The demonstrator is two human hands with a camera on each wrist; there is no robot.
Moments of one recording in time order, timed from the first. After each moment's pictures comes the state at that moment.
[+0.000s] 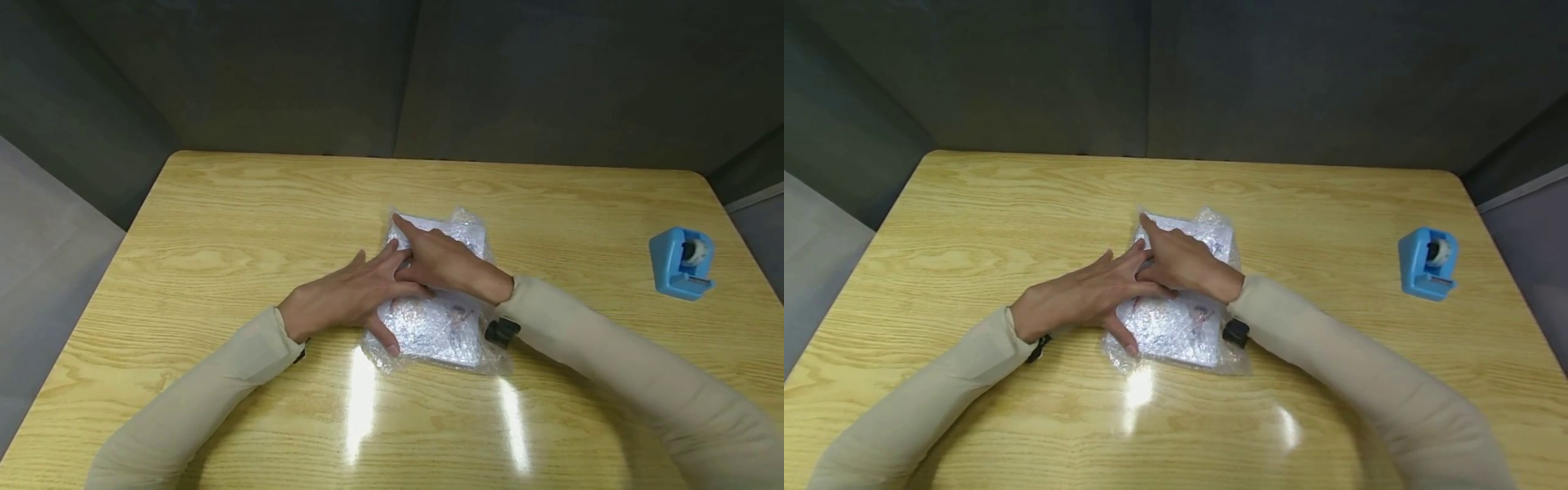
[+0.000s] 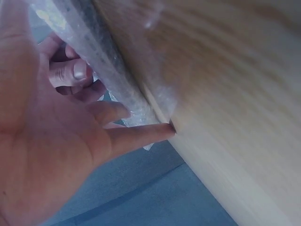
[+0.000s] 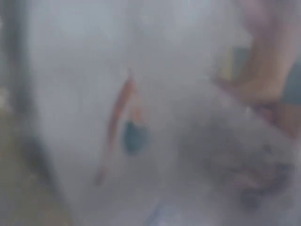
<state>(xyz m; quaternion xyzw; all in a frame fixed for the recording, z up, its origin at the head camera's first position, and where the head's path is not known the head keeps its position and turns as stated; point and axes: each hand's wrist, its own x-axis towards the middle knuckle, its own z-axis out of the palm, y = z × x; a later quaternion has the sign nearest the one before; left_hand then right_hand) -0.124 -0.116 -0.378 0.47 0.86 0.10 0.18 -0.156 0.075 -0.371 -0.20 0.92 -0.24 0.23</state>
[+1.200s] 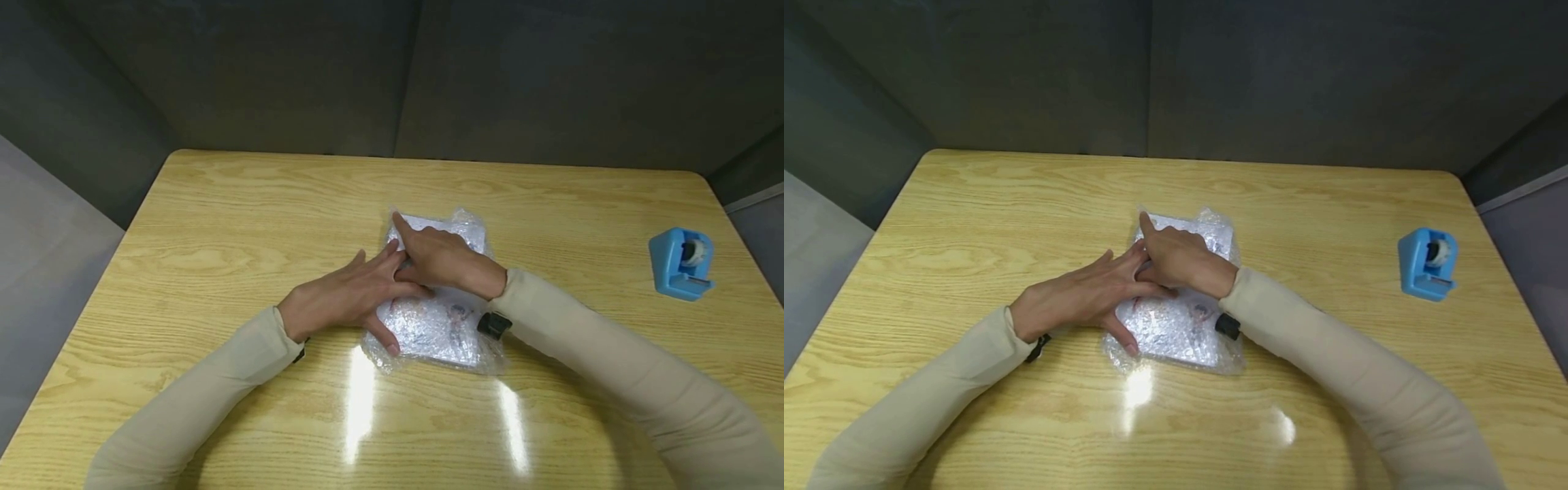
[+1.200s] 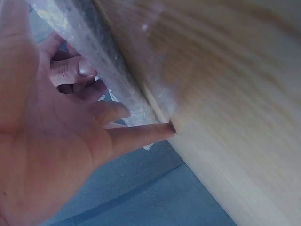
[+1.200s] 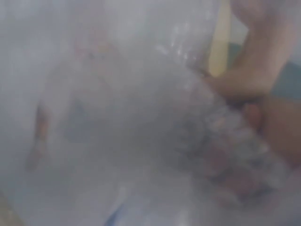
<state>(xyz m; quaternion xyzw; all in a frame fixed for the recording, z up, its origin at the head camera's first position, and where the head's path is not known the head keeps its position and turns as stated) -0.123 -0.120 -0.378 0.47 0.86 0.09 0.17 -0.160 0.068 -0.360 -0.22 0.94 -0.13 0.24</state>
